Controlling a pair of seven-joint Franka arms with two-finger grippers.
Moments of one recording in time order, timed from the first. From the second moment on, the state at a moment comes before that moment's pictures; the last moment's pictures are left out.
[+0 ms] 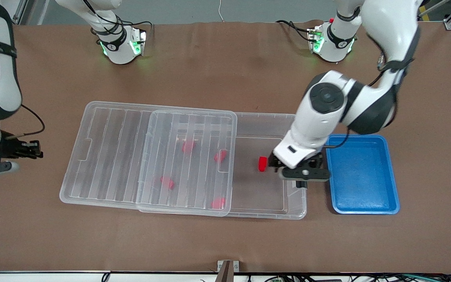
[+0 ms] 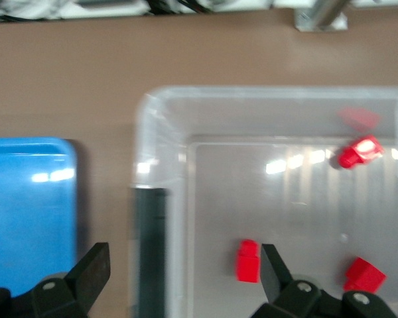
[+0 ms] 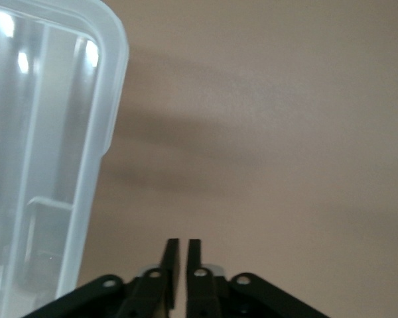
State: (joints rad) left arm -0.09 0.47 -0.45 -1.41 0.35 2.00 -0.59; right arm -0.07 0.32 -0.10 -1.71 0.03 1.98 -0.39
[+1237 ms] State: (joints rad) left arm 0.16 0.11 -0.31 -1.33 0.09 1.52 -0.10; right arm 0.06 0.34 0.01 -1.81 0.18 2.07 -0.37
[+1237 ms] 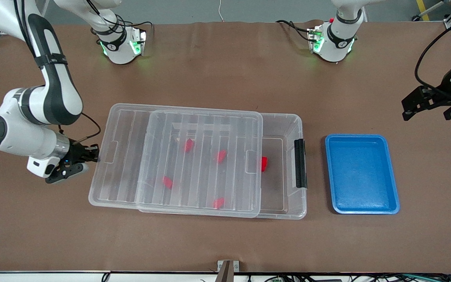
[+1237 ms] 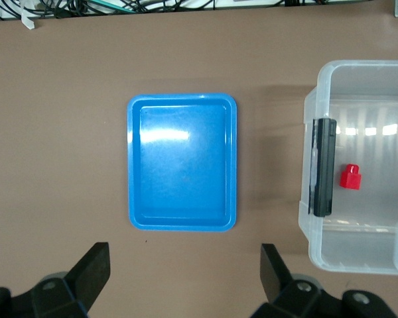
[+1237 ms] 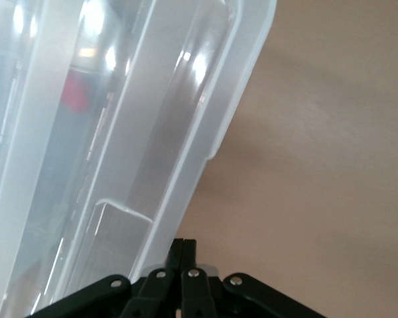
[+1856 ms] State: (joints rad) left arm 0.07 0.00 -0.19 -1.43 0.03 1.43 -0.05; right arm 0.18 0.38 0.02 -1.79 0.19 2.13 -0.22
